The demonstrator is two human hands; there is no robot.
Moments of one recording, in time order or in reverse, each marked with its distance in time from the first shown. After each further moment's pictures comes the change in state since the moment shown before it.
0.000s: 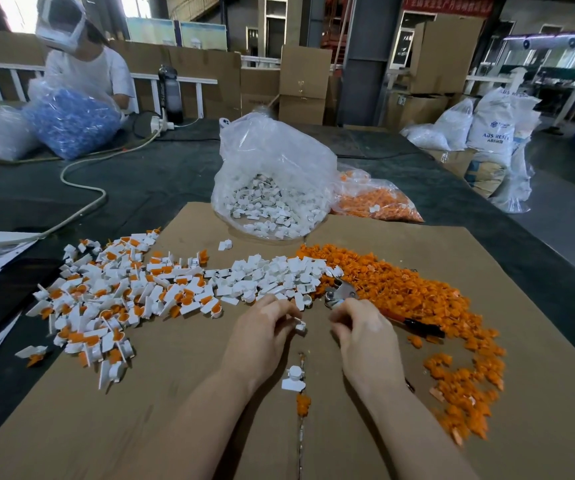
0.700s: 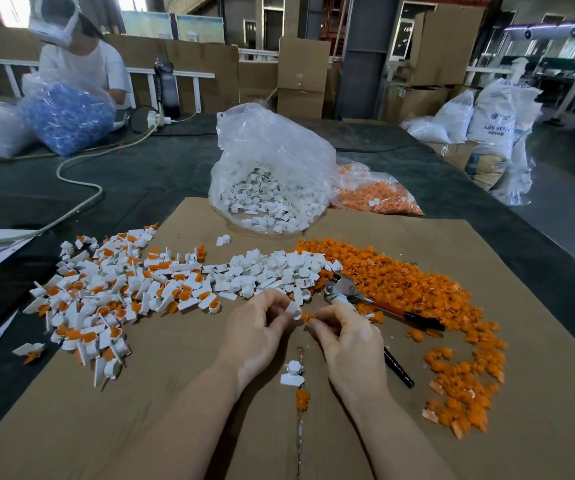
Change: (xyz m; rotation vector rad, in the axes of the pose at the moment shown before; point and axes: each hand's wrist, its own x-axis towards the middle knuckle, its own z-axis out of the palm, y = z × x) left_hand 0.000 -0.003 -0.001 -0.231 -0.015 -0.187; right_hand -0.014 -0.005 0.016 0.268 0.066 -0.013
